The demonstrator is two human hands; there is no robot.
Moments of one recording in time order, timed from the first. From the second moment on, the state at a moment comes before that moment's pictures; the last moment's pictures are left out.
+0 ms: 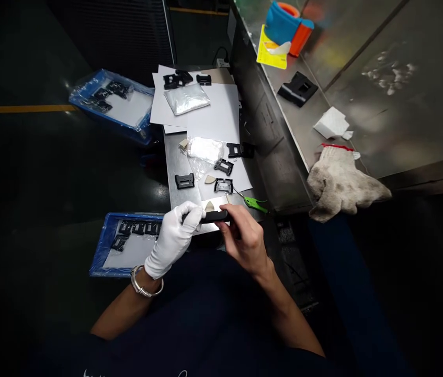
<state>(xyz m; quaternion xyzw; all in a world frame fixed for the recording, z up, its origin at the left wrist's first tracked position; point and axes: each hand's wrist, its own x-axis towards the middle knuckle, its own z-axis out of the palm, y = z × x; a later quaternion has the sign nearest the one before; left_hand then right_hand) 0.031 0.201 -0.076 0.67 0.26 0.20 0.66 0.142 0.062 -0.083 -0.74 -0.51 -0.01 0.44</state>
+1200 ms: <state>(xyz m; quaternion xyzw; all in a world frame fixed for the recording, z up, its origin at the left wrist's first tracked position) 0.065 0.204 -0.120 0.60 0.51 0.32 0.53 0.354 -0.009 -0.370 -0.90 -0.38 0.20 0.08</state>
